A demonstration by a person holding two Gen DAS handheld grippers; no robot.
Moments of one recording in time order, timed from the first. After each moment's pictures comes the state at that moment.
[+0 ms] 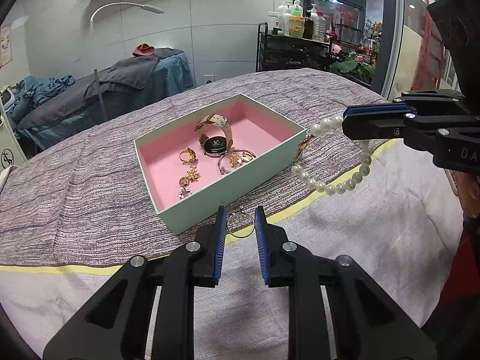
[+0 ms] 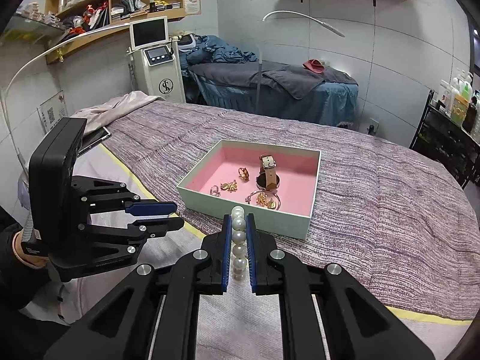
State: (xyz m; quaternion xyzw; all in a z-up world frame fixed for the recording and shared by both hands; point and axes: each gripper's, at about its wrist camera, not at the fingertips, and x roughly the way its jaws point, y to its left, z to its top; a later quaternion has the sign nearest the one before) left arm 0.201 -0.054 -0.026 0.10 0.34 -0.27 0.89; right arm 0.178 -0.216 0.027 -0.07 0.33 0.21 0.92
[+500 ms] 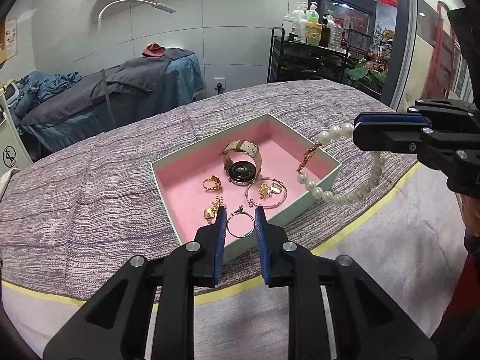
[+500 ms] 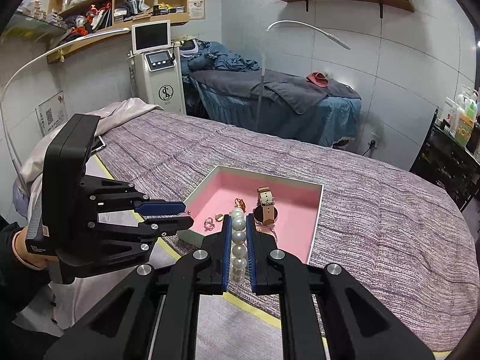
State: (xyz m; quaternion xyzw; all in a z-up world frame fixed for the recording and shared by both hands) left arm 0.255 -0.047 -0.009 0.09 0.35 -0.25 0.90; right arm 0.220 -0.196 0.042 -0.08 0.32 0.21 0.92
